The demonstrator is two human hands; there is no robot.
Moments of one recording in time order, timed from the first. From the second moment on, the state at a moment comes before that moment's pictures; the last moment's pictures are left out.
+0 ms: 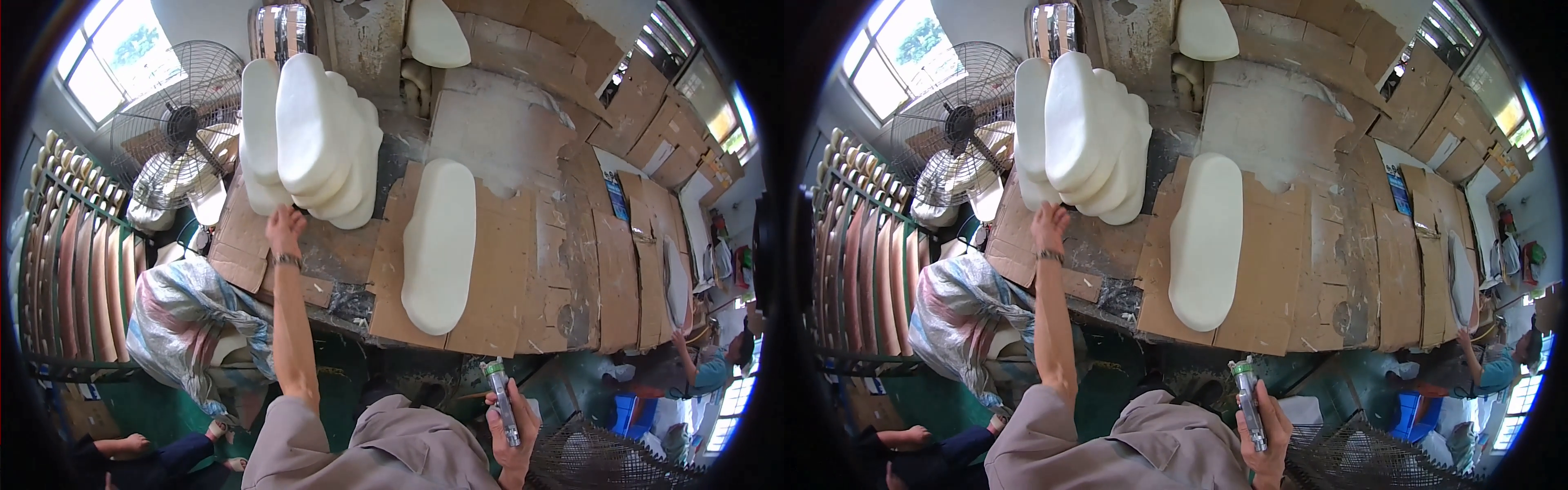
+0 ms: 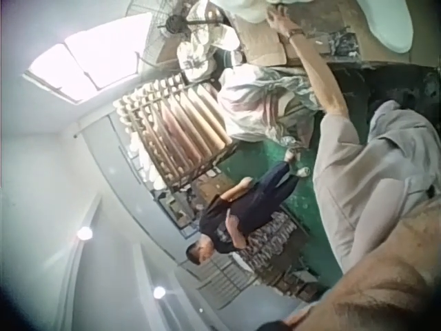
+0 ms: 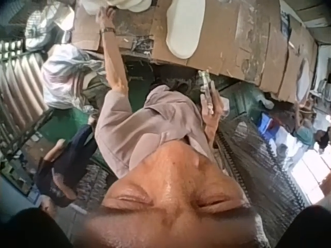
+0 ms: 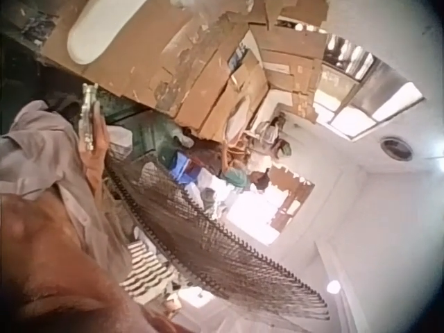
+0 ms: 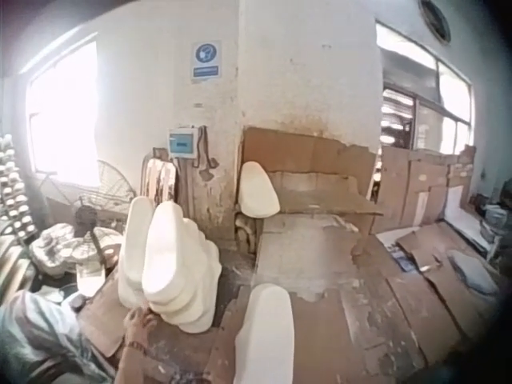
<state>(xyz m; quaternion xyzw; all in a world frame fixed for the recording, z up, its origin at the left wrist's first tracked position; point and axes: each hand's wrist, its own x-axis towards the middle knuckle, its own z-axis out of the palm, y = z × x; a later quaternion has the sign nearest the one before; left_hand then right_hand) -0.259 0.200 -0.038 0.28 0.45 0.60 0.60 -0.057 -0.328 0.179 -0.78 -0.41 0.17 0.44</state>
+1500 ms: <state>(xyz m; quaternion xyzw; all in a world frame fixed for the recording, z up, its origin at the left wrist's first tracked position) -0.326 -0.192 -0.243 0.33 0.70 -0.06 0.63 -0.033 -0.404 0.183 -0.78 -0.39 0.09 0.48</state>
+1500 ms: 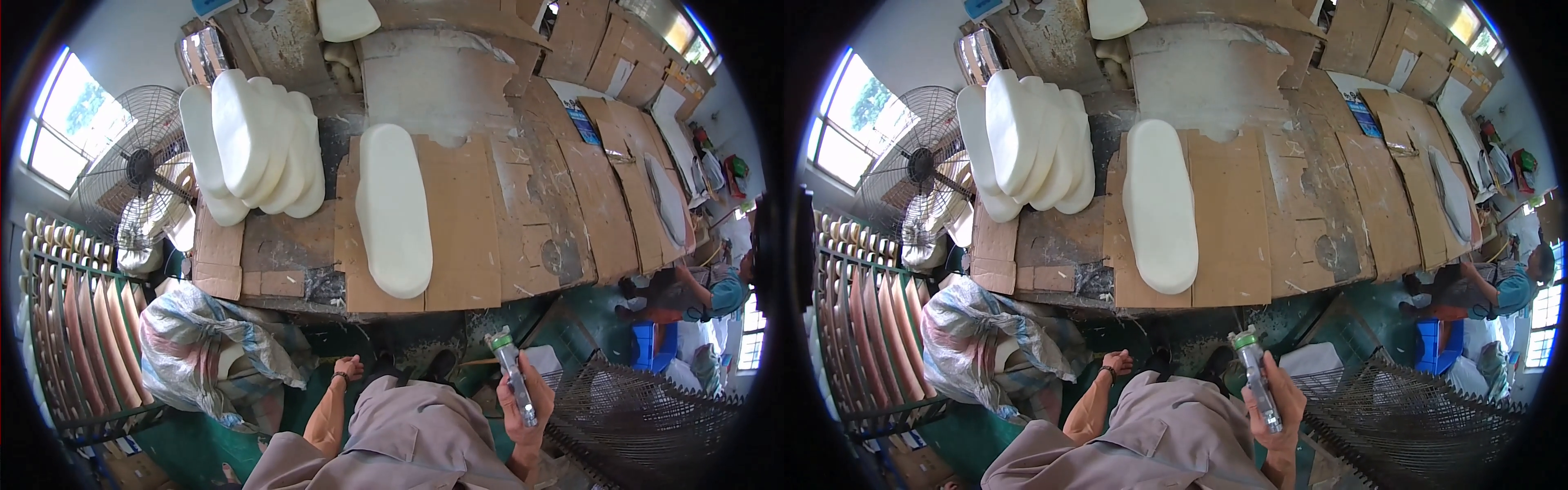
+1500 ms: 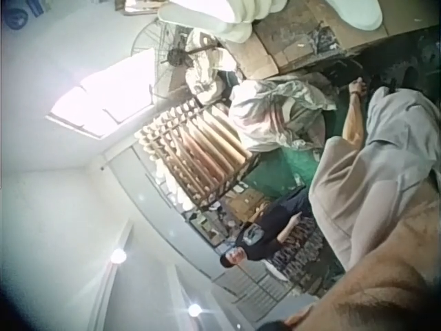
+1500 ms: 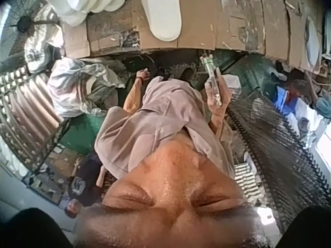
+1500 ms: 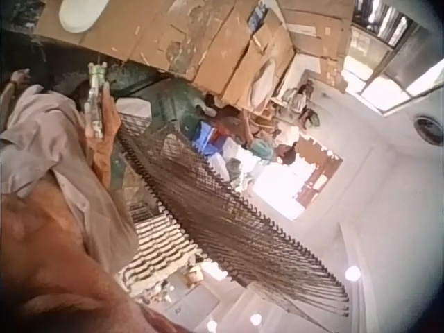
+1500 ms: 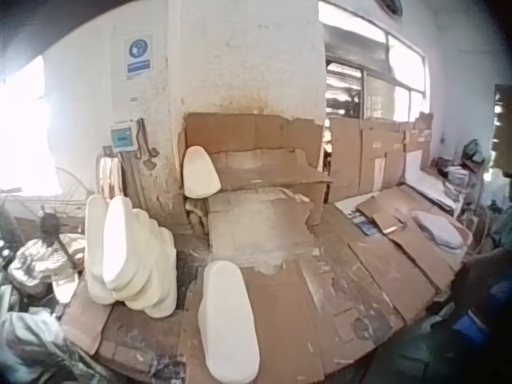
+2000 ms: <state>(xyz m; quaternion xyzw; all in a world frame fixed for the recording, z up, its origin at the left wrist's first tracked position) -0.327 -0.230 -0.242 0.35 0.69 -0.08 0.63 -0.028 -0.466 0.177 -0.77 -0.40 0.16 0.47</state>
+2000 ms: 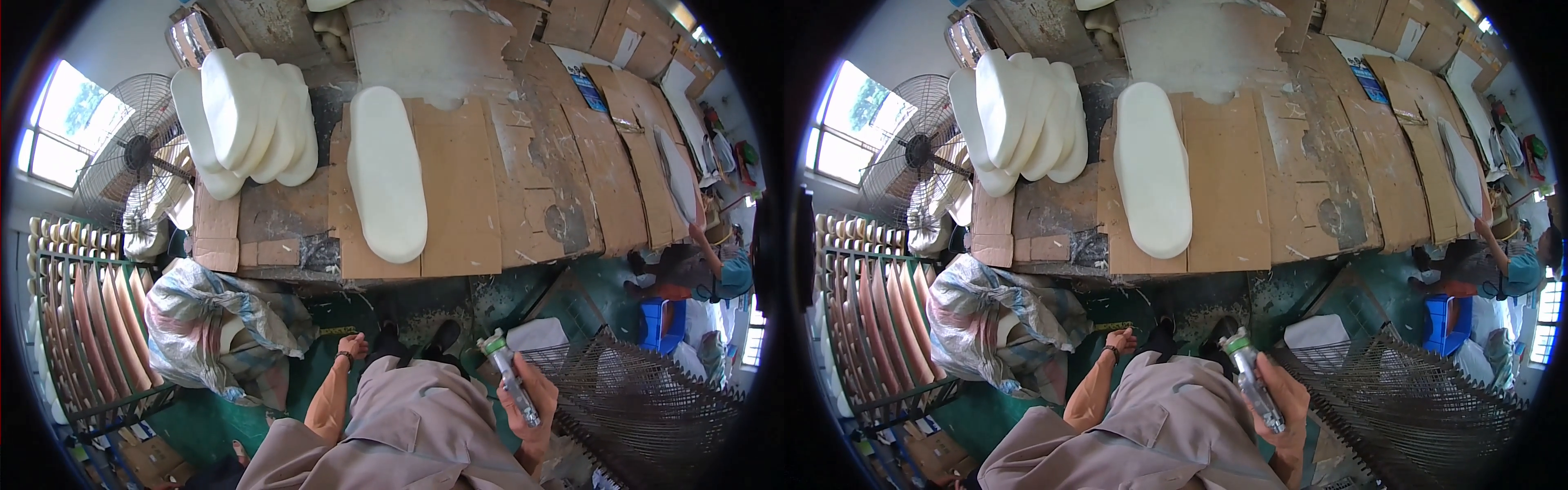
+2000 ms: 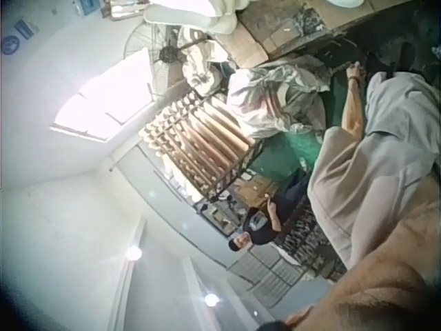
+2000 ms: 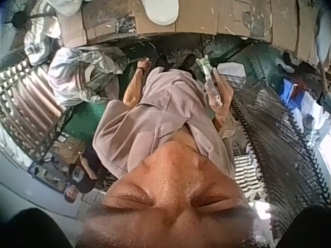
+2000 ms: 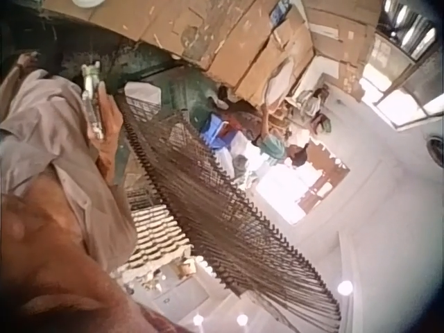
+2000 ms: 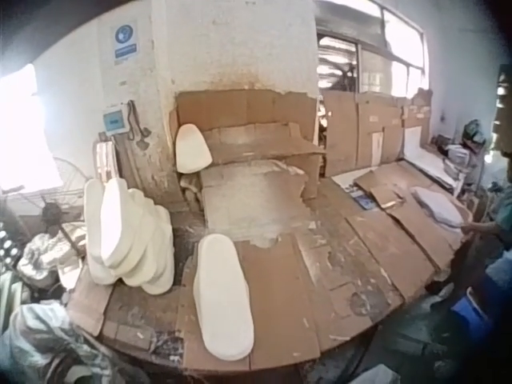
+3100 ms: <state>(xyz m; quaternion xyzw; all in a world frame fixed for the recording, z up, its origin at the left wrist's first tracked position) -0.189 -0.181 -0.202 0.25 0.52 0.28 0.77 -0.026 -0.536 0.168 -0.78 -0.37 0.27 0.43</state>
